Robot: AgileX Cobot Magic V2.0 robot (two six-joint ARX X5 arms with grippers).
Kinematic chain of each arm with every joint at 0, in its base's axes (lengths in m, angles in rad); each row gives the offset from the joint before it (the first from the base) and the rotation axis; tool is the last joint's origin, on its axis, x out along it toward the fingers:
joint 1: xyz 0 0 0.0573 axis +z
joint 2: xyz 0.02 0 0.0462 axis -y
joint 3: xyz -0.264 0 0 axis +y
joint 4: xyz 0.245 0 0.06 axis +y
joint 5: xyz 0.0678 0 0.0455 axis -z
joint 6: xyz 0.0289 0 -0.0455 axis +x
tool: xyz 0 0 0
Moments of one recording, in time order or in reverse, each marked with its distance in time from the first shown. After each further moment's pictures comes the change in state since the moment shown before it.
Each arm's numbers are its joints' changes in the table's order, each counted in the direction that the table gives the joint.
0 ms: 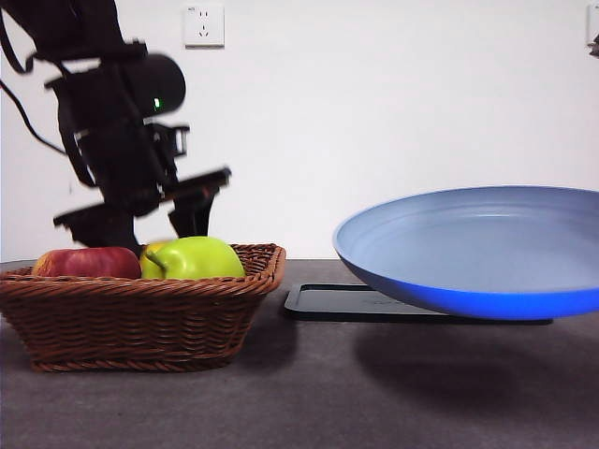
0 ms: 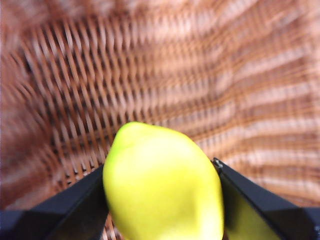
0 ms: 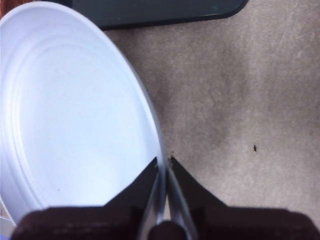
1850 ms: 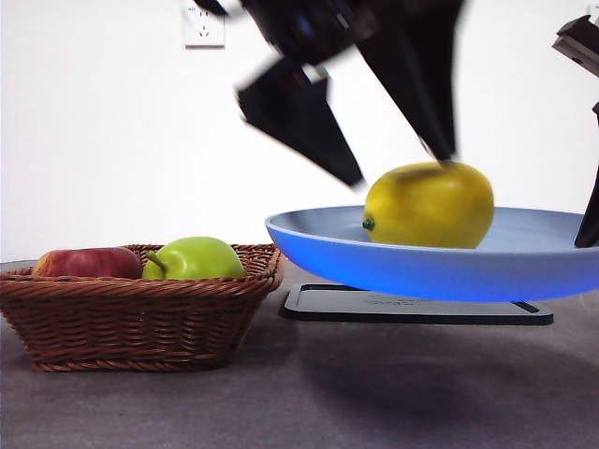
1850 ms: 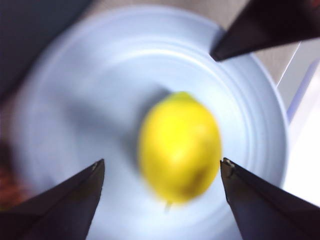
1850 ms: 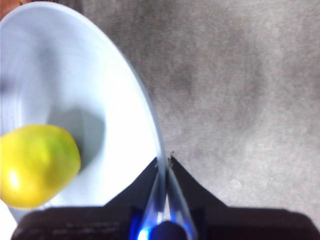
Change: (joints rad) left arm -0.621 0.240 -0.001 0.063 -0.082 0.149; right arm 0.098 -0.068 0.000 0.019 -0.119 0.122
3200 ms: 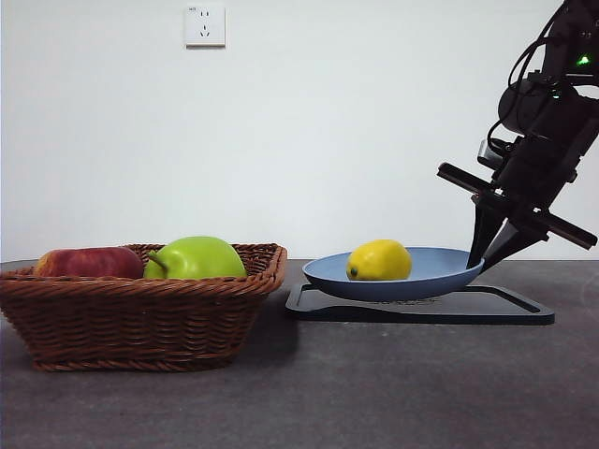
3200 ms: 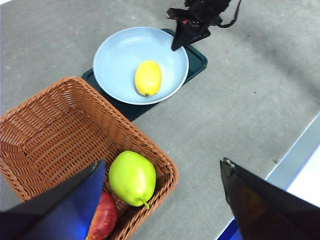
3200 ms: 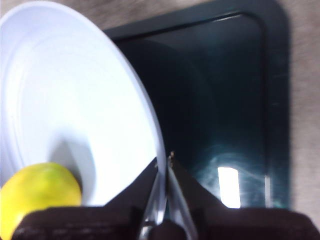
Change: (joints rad) left arm 0.134 0.546 0.000 0.265 -0.154 -0.001; right arm -0.137 -0.908 -0.725 -0.134 0.057 -0.007
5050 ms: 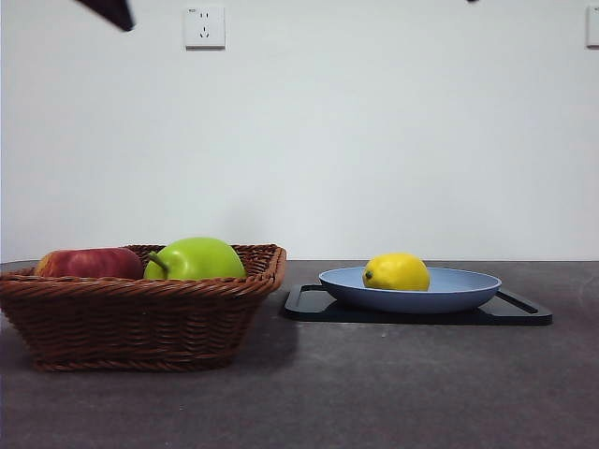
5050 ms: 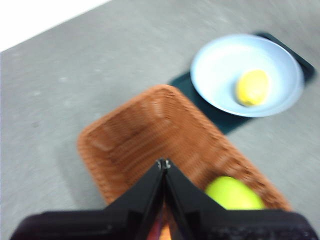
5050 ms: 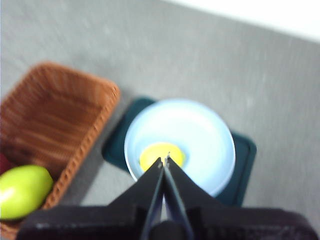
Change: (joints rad) left arm 0.359 -0.094 0.110 -0.248 0.033 0.203; right arm 0.466 0.846 0.176 0.066 0.534 -0.300
